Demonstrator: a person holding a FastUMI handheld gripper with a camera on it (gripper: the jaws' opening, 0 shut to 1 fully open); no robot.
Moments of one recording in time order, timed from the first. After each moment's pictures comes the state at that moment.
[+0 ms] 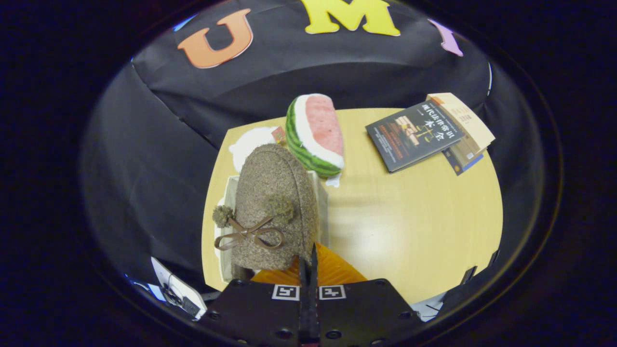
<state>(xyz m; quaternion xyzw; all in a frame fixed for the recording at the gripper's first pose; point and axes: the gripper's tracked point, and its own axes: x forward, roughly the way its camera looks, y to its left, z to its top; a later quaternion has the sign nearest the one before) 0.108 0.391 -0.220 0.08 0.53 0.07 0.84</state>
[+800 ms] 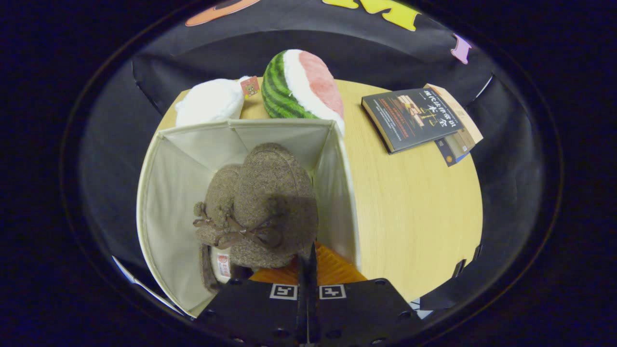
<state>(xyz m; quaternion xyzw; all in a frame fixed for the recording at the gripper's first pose) 0.134 0.406 -0.335 -0.01 0.56 -0.06 0.82</state>
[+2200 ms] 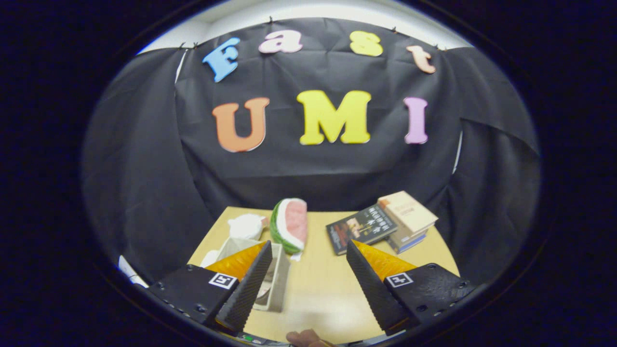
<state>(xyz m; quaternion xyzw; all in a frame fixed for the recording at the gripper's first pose) 0.034 0.216 -0.010 0.03 0.15 0.00 0.99</state>
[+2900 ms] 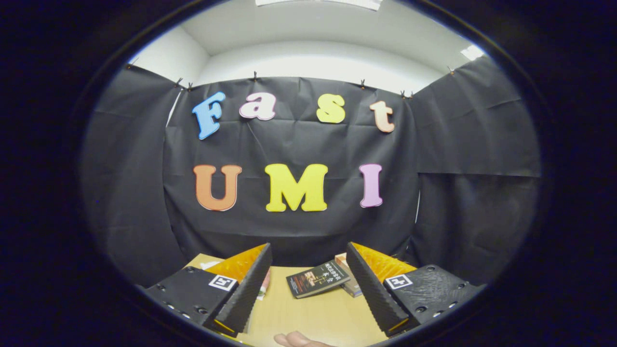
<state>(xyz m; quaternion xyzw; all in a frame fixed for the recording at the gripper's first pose) -0.040 0.140 0.086 0.03 -0.02 -0.04 1.00</state>
